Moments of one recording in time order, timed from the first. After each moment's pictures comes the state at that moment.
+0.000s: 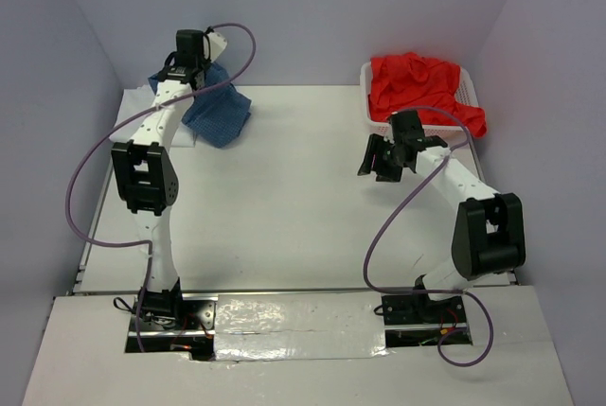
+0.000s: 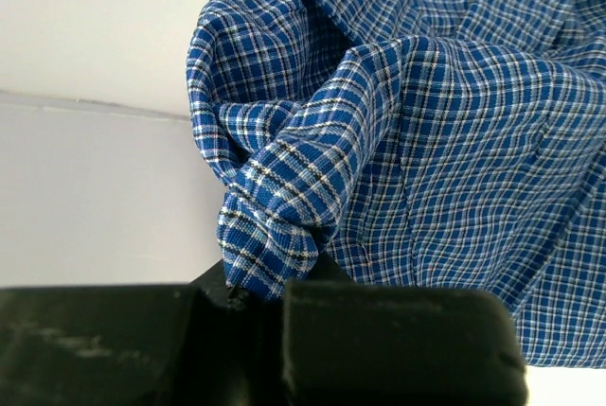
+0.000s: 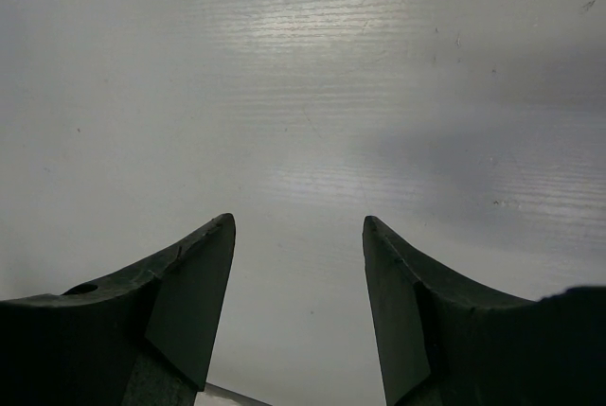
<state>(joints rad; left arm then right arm) -0.08 2.17 2.12 -0.44 -0.38 0.68 0.17 1.53 1.08 -0.54 -0.21 0.42</state>
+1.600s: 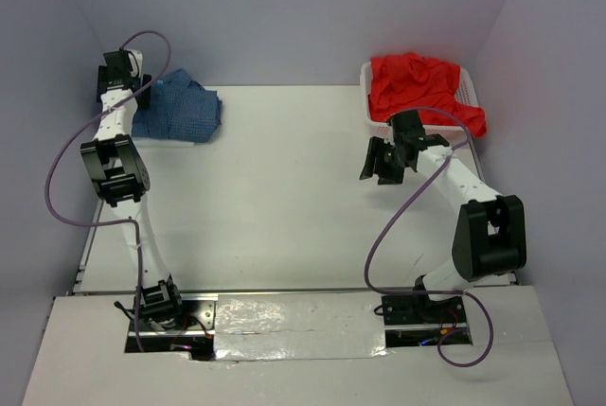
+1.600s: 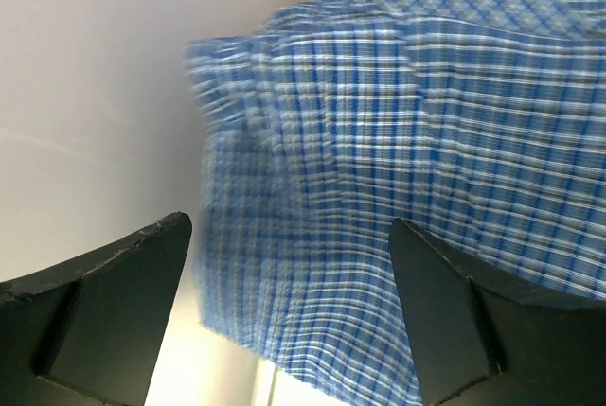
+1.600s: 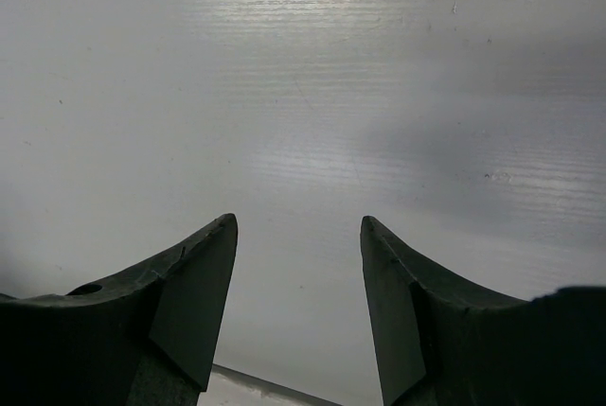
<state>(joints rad) 0.30 2.40 2.22 -0.47 -0.27 0.37 0.17 1.51 1.09 -0.62 -0.20 0.38</state>
